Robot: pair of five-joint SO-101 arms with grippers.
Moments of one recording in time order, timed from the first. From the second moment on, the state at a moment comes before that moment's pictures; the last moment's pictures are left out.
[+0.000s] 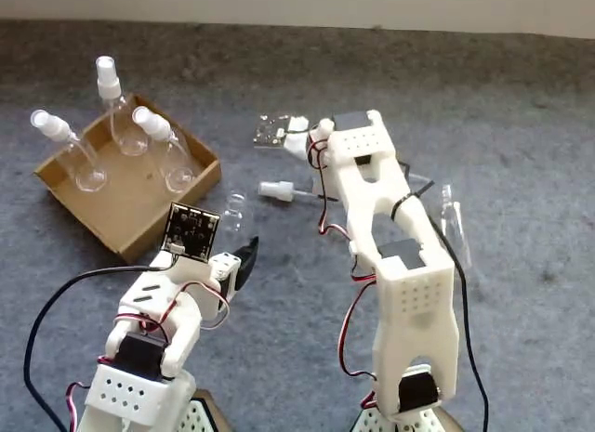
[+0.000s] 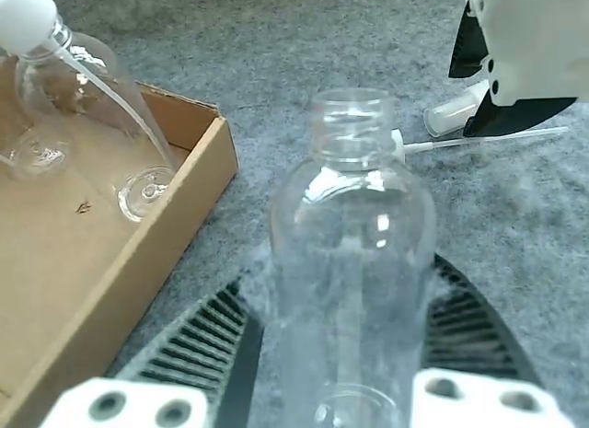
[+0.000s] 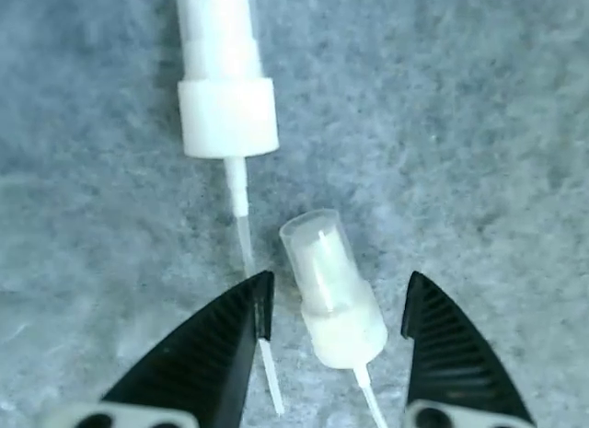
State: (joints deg) left arm 10.2 -91.0 88.7 42.2 3.5; right arm -17.4 36.7 -21.7 68.8 66.9
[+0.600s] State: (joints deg) left arm 10.2 -91.0 88.7 42.2 3.5; right arm -14.7 40.5 -27.7 68.6 64.9
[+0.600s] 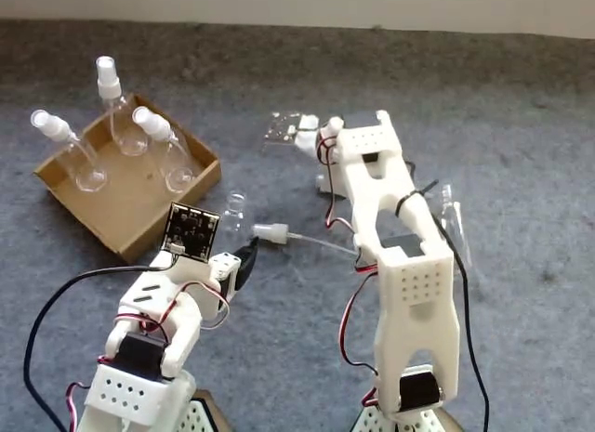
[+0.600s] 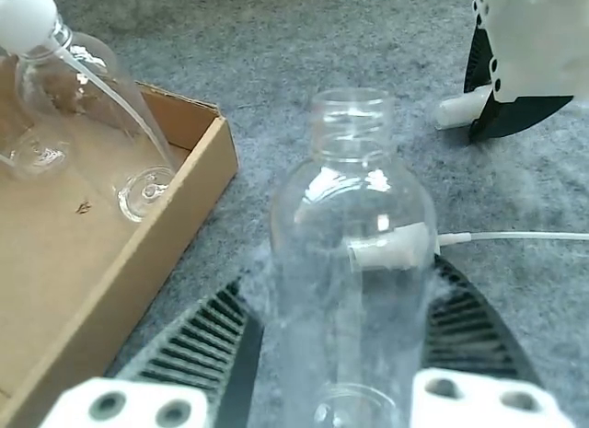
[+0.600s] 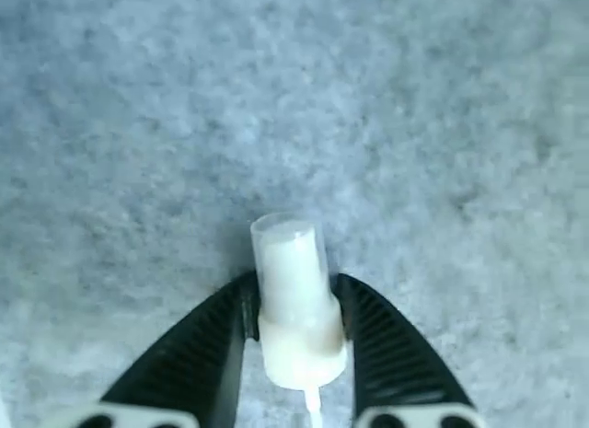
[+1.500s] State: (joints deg) left arm 15.3 -91.0 96.1 20.4 3.5; right arm -13.7 40.5 -91.6 98.4 36.5
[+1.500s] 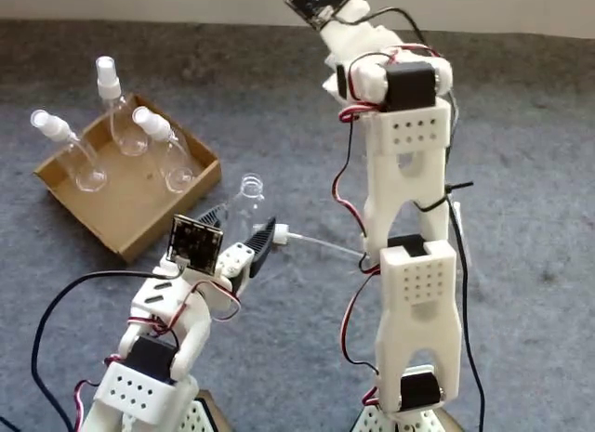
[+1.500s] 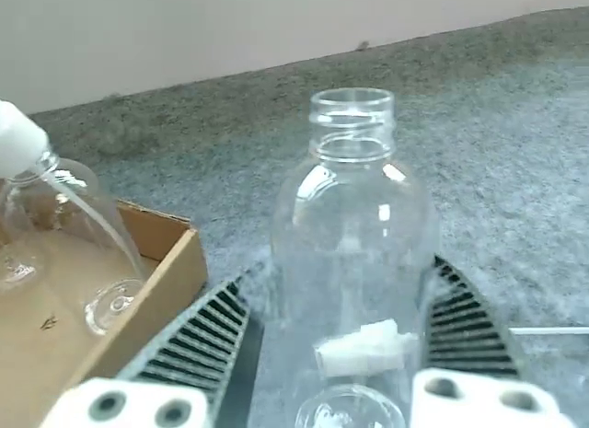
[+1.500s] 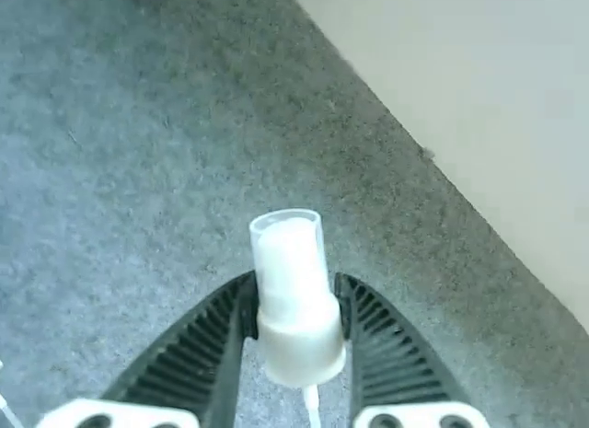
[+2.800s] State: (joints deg) left arm 40.0 -91.0 96.1 16.2 3.5; right arm -10.4 -25.2 -46.8 100.1 5.8
